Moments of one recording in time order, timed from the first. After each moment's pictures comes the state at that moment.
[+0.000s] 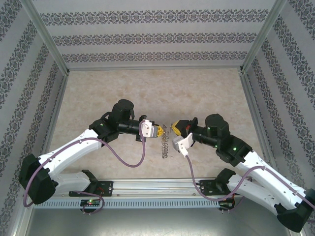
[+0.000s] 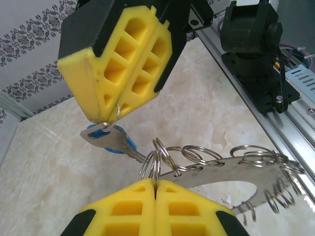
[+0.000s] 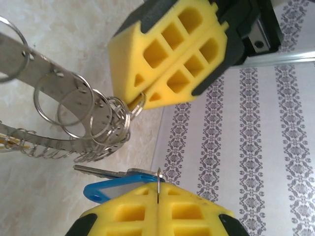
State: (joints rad) left arm -0.69 1.20 0.93 -0.23 0.73 0.82; right arm 0.73 0.75 0.73 -0.32 -0.28 -1.50
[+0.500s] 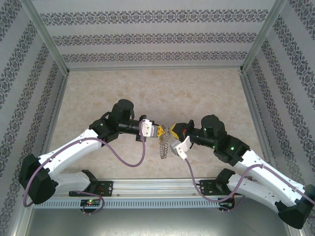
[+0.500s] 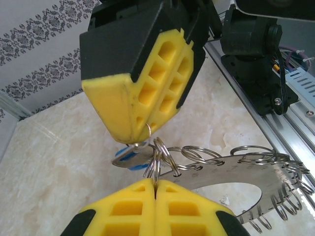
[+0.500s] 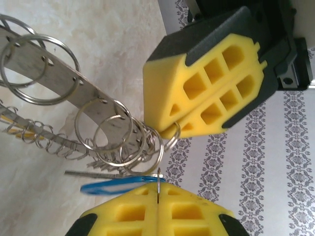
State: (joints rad) left arm -0.69 1.20 0.93 -0.23 0.73 0.81; right arm 0.78 0.78 0.73 -0.34 -0.28 -1.58
